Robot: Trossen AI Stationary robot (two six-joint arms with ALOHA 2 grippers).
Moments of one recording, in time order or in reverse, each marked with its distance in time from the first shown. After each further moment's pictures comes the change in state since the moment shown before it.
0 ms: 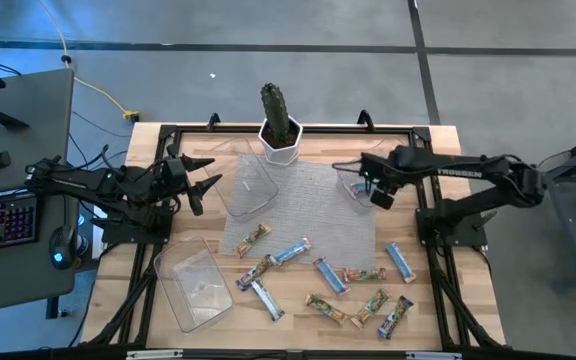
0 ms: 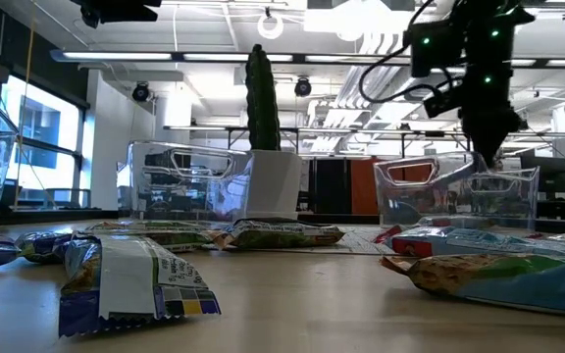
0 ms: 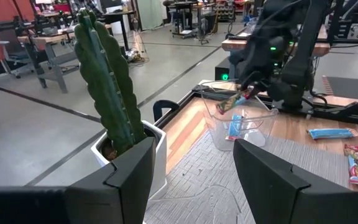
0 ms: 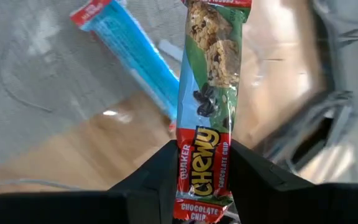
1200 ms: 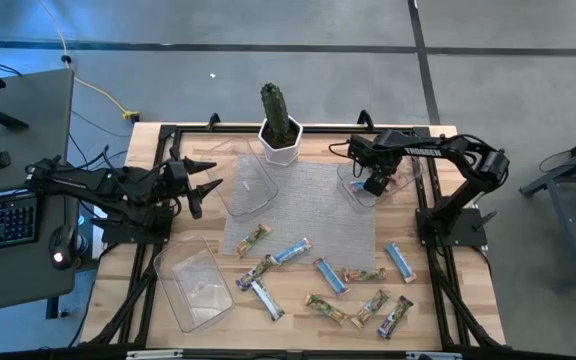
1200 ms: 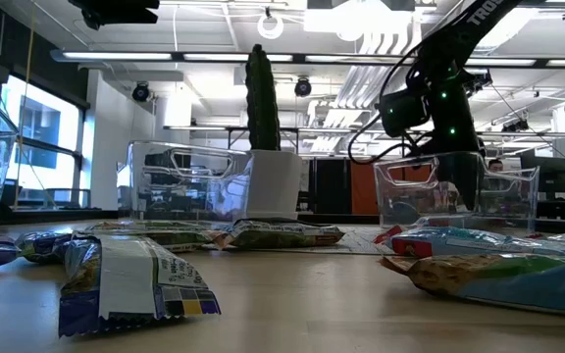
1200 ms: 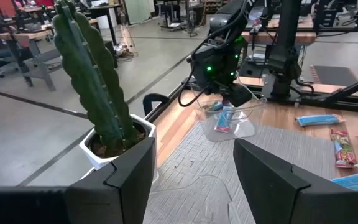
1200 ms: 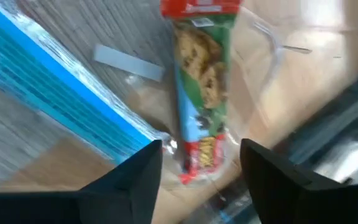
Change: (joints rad) left arm 0.000 0.000 0.000 -0.035 0.053 0.000; right arm -0.251 0.316 0.058 0.082 0.005 -0.122
